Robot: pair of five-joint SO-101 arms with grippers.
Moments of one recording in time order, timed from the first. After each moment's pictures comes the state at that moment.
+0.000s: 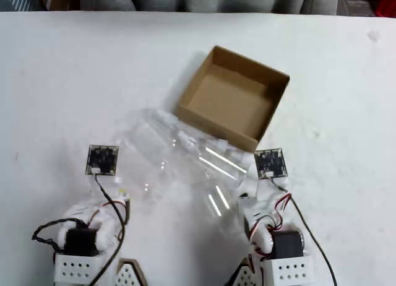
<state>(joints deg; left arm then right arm) -2.4 -103.6 97.1 73.1 3.1 -10.1 -102.8 96.4 72.3 2.8</state>
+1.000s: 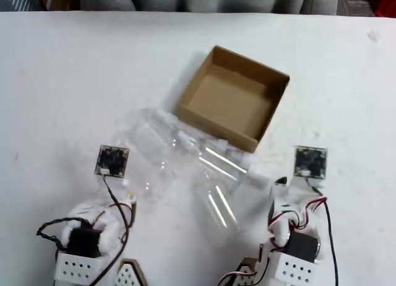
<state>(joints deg) 2.9 -103.6 97.1 73.1 3.2 13.5 -102.8 96.4 60.7 14.7</state>
